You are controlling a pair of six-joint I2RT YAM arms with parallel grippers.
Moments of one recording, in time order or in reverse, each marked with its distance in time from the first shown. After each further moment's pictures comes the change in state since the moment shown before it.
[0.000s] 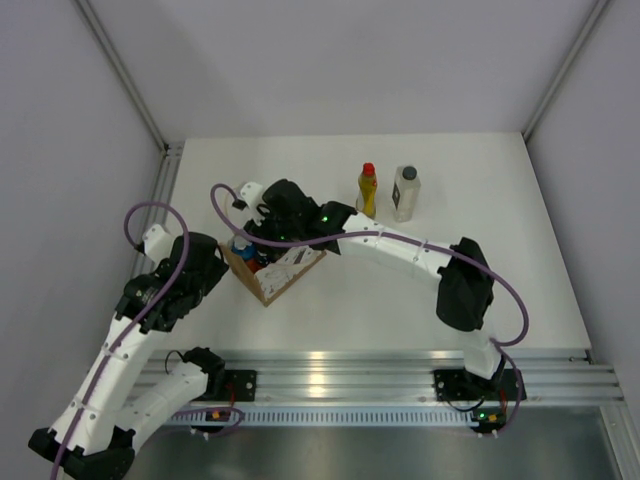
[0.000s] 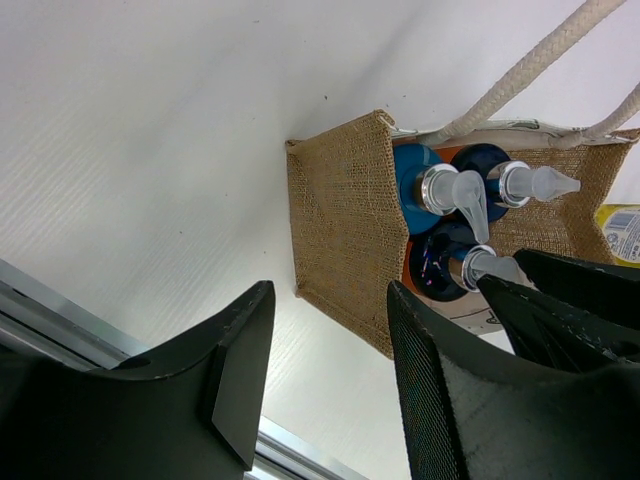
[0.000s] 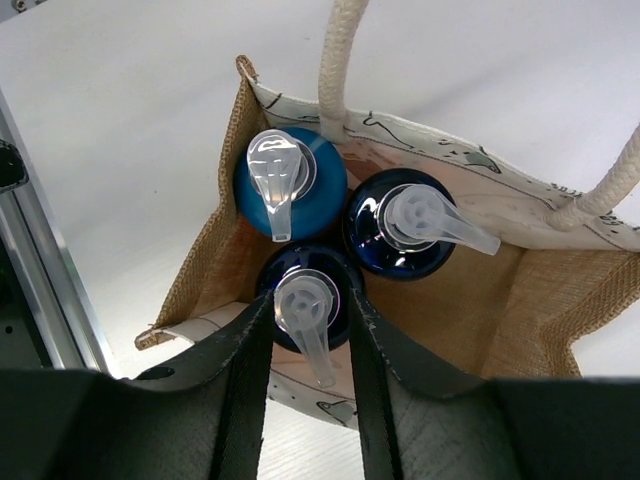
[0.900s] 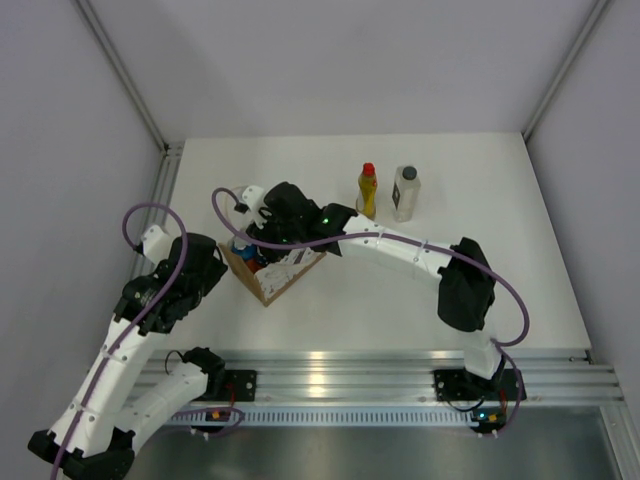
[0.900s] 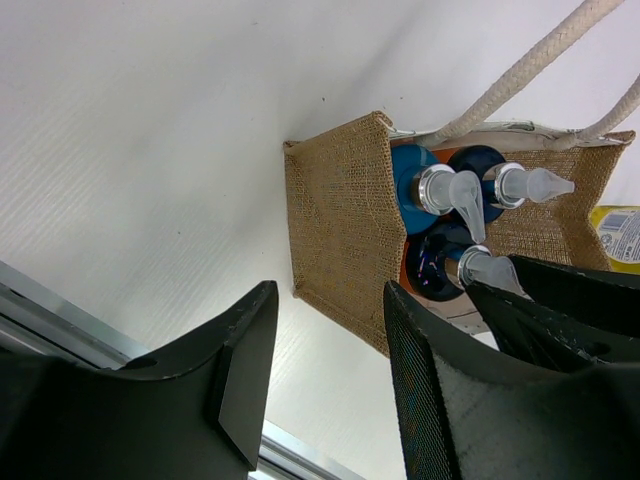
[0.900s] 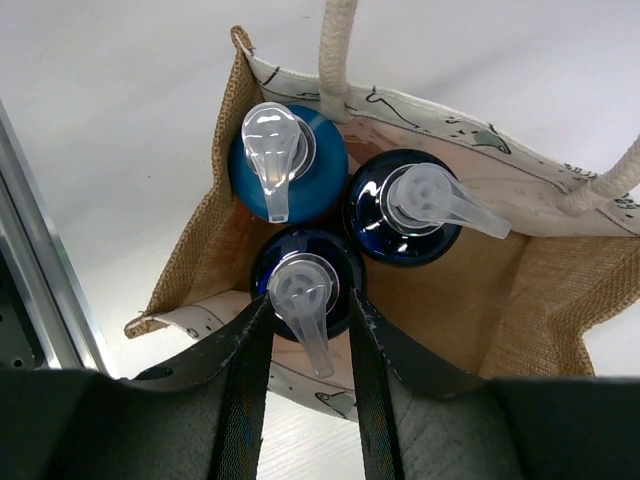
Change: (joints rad) left arm 0.000 -0.009 0.000 0.000 -0.002 -0.004; right arm 0.000 -0.008 -0.032 0.001 0.000 -0.009
